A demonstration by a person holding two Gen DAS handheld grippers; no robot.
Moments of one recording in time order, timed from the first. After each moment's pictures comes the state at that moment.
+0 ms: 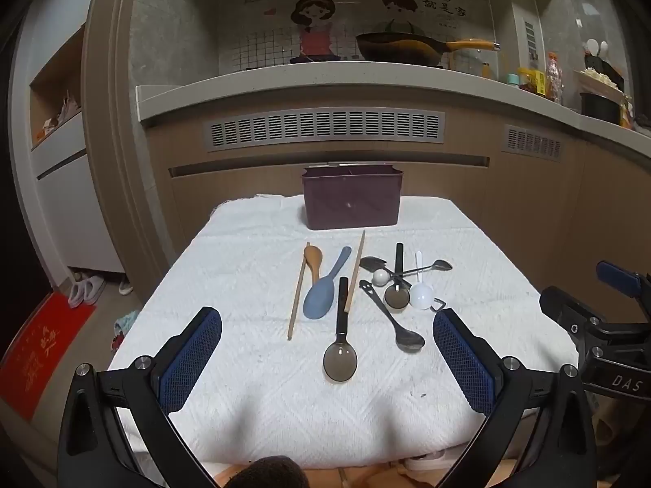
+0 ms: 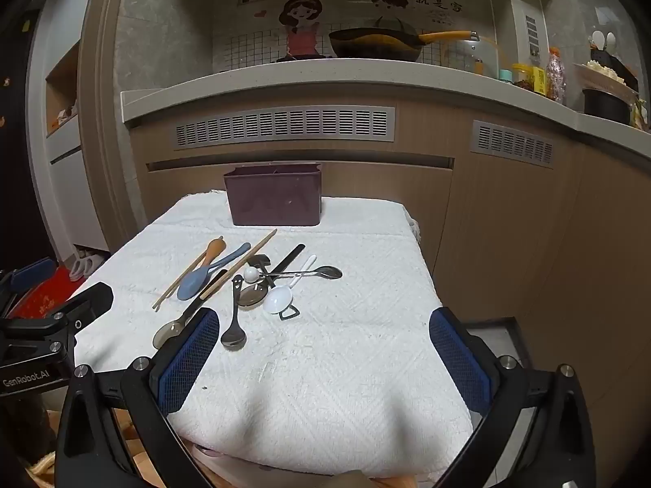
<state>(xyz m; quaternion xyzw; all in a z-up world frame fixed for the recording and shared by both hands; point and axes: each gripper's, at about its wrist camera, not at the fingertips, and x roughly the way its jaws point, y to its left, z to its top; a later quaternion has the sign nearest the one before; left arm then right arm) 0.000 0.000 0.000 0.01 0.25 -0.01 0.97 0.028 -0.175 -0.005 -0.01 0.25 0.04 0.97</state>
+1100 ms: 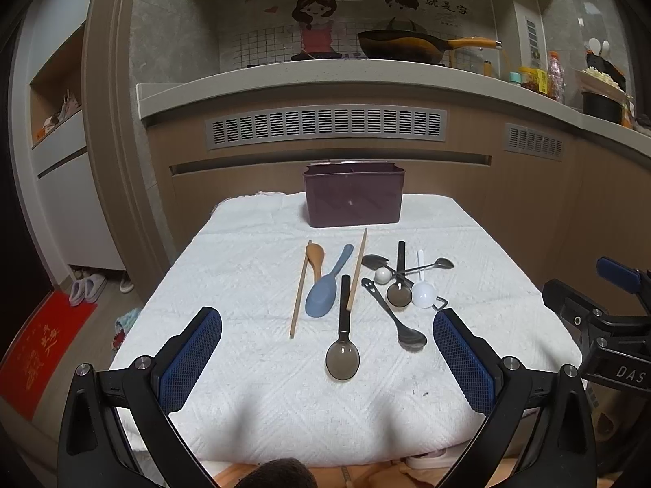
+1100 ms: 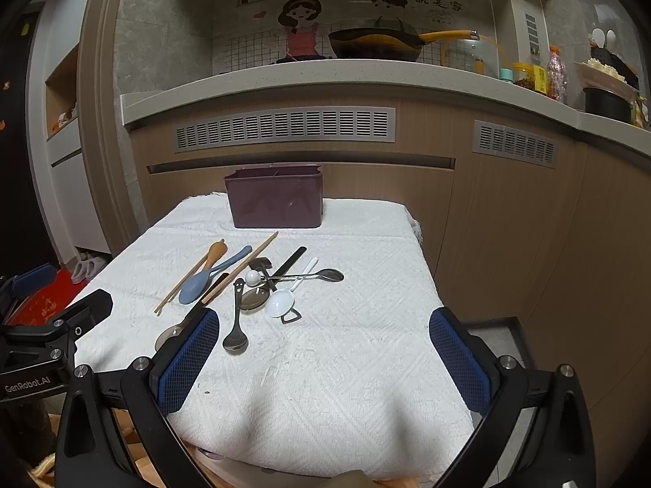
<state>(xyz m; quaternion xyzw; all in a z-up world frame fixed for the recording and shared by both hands) 0.000 0.001 -0.001 0.01 0.25 0.00 0.97 0.031 -0.175 -0.004 -0.01 0.25 0.04 0.97</state>
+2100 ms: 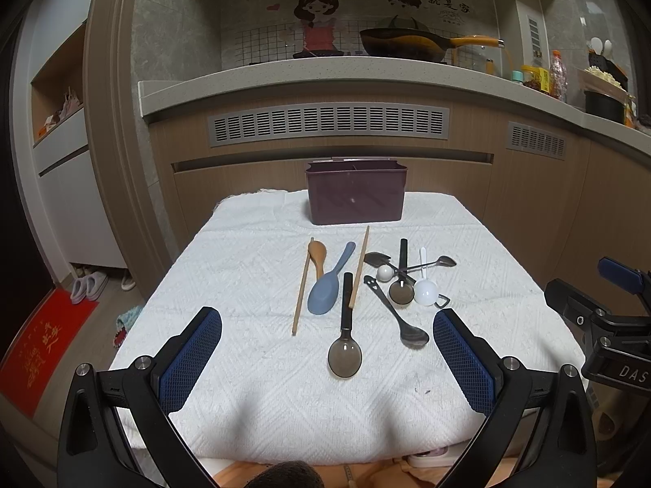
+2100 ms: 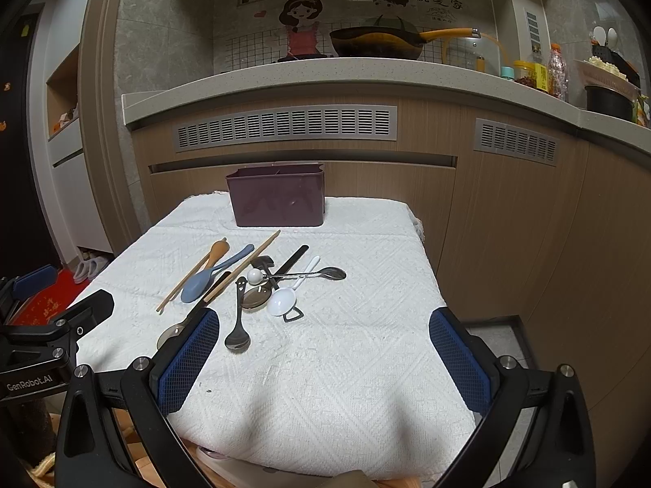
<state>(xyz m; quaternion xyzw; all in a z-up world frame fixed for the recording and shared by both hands) 0.001 0.006 -0.004 0.01 0.25 0.00 0.97 0.032 -0.177 -0.004 0.00 0.25 0.04 0.97</state>
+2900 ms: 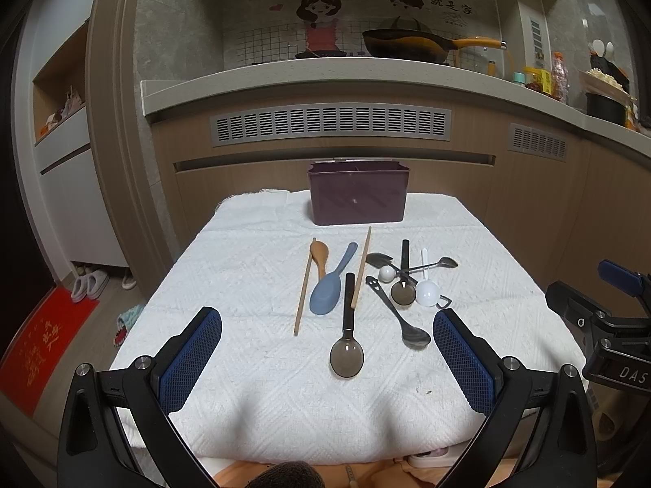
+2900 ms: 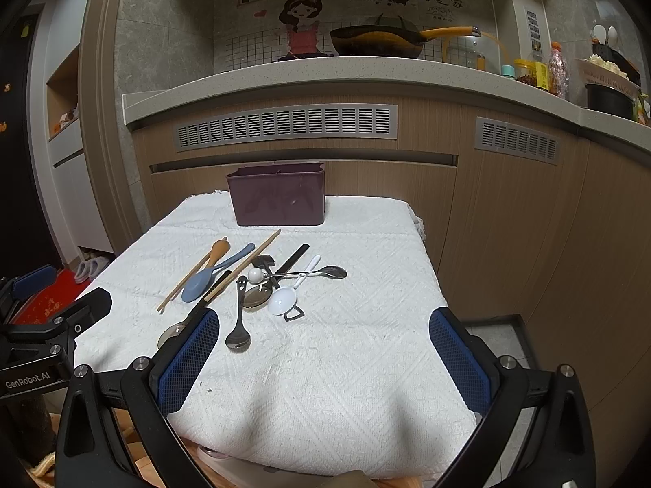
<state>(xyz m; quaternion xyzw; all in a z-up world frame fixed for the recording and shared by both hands) 0.001 0.006 -0.003 0.01 0.25 0.00 0.97 0.033 -0.177 -0.004 0.00 0.25 0.04 0.97</state>
